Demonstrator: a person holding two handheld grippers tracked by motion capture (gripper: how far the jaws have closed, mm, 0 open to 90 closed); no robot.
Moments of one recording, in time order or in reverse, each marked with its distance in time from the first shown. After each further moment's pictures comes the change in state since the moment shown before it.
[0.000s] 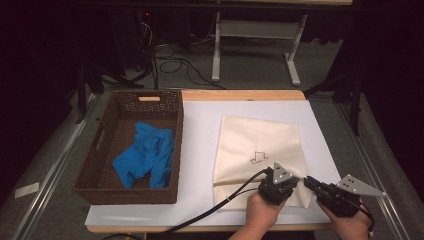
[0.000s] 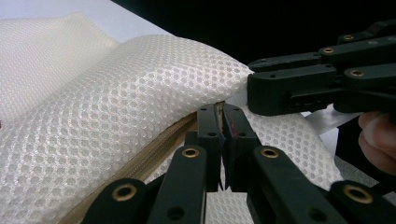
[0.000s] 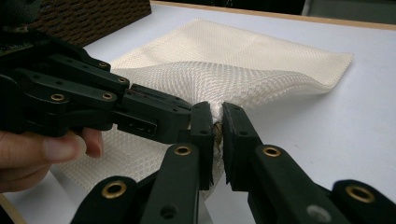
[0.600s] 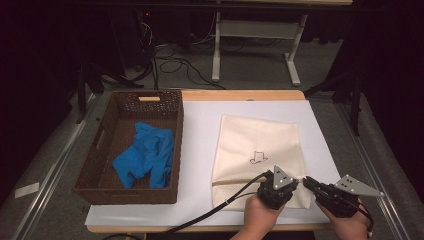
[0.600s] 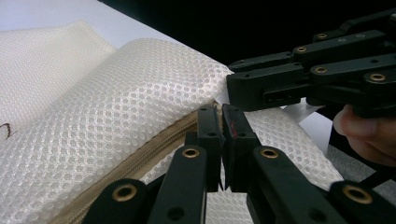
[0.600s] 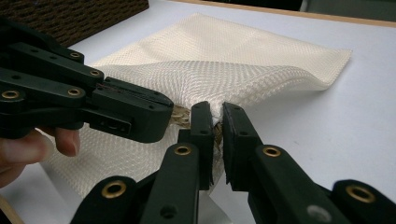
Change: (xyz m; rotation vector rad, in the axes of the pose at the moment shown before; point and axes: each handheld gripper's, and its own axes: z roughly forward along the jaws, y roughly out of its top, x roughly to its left) left arm -0.009 -0.001 -0.011 -0.004 0.012 0.039; right arm 0.002 0.000 0.002 0.016 -0.011 -0.013
